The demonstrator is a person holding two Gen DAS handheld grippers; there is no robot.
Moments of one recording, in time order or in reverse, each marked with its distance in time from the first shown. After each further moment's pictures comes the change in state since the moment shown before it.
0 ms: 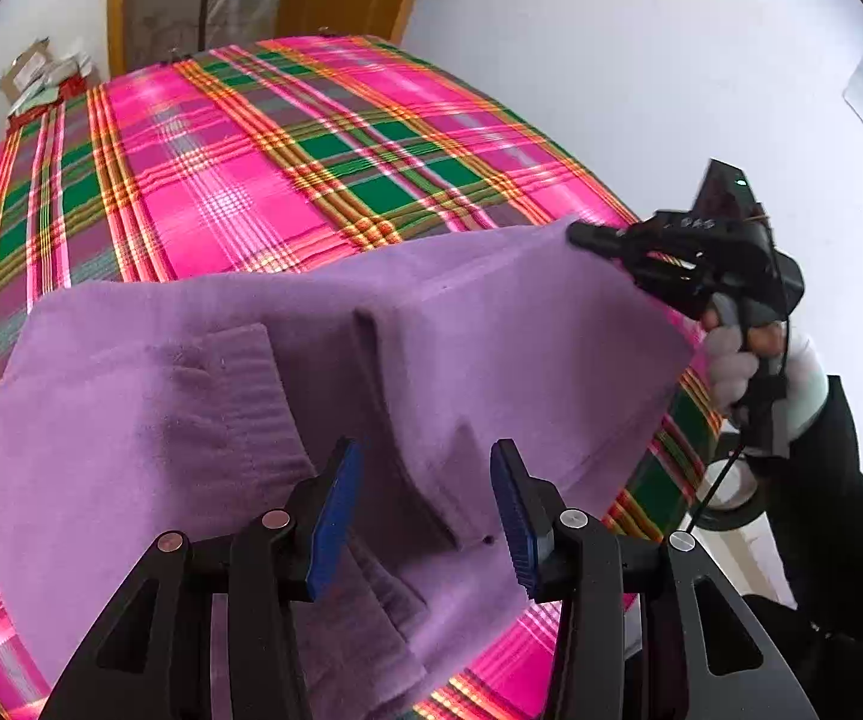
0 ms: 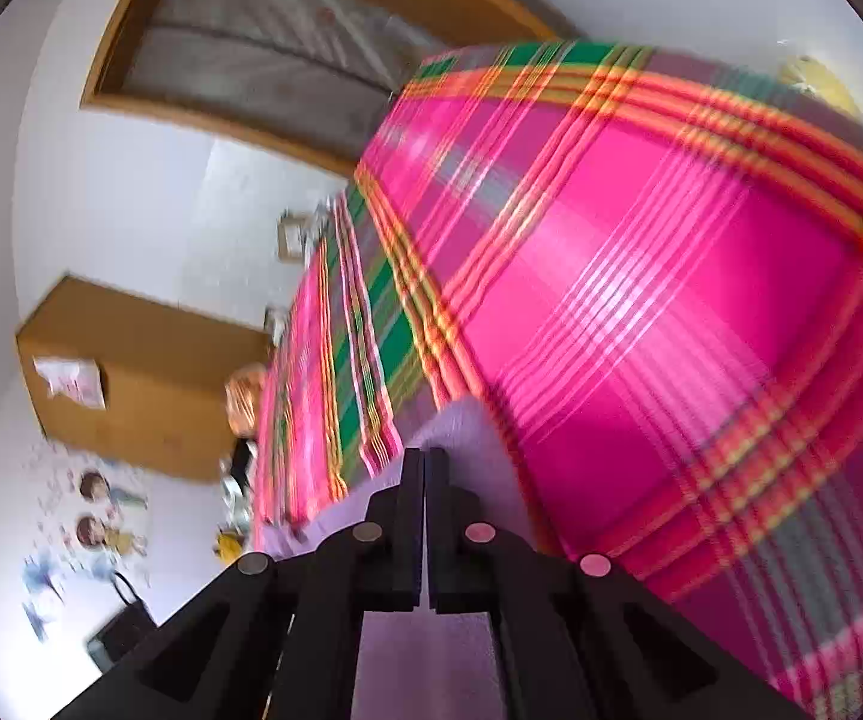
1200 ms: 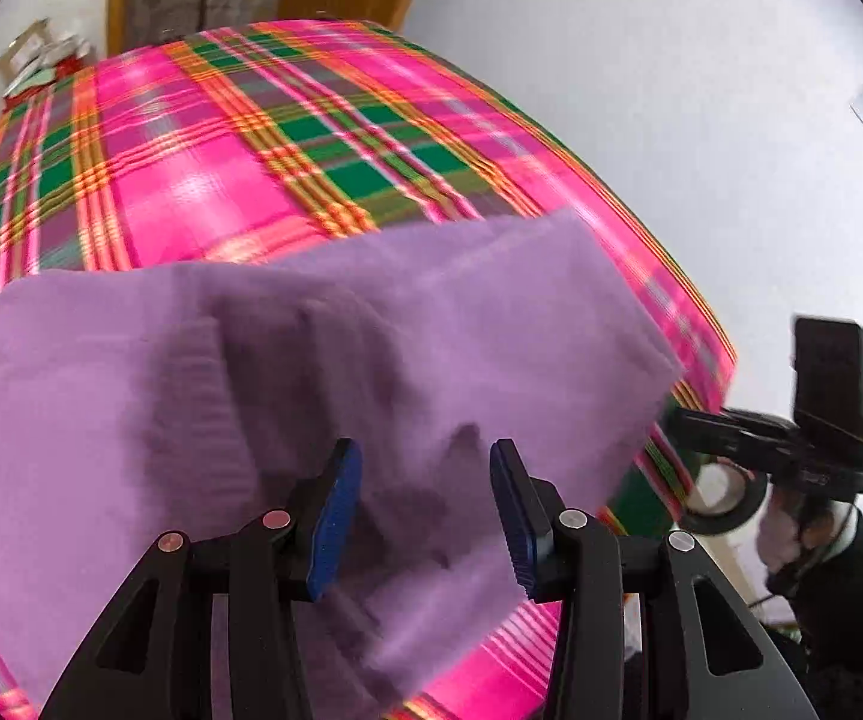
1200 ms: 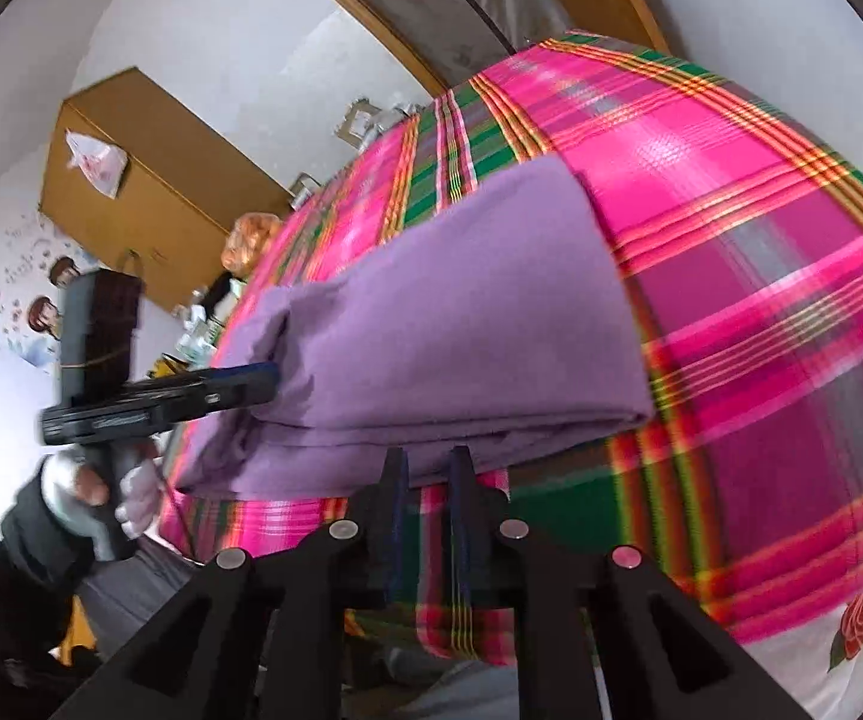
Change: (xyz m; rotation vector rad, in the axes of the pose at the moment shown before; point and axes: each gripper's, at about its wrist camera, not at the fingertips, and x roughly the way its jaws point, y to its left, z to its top) left arm 0.024 -0.021 0.005 -0.003 0.021 -0.025; right arm -0.013 0.041 -0.116 -0.429 0.139 -0.116
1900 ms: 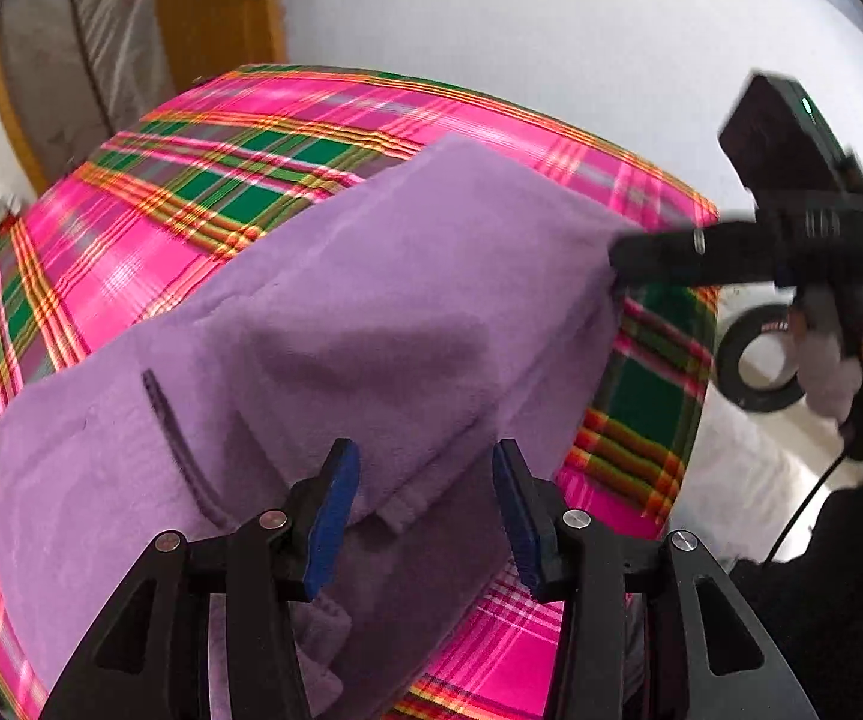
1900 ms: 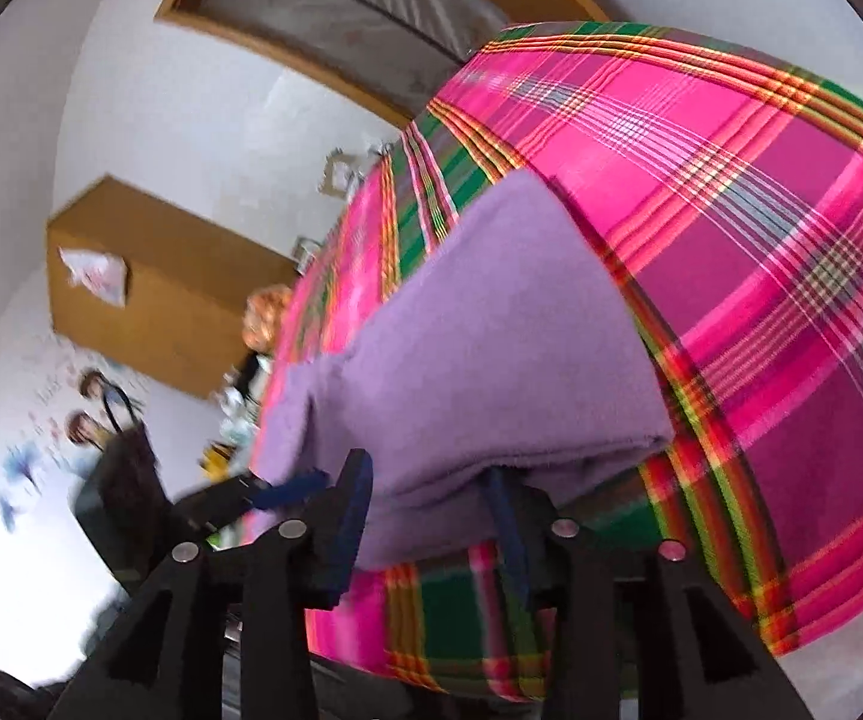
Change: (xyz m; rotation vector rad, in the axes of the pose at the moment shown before) left arm -0.004 -0.047 -0.039 0.385 0.010 0.108; right arm -0.010 -0.028 -0.001 0.277 -0.094 0.149
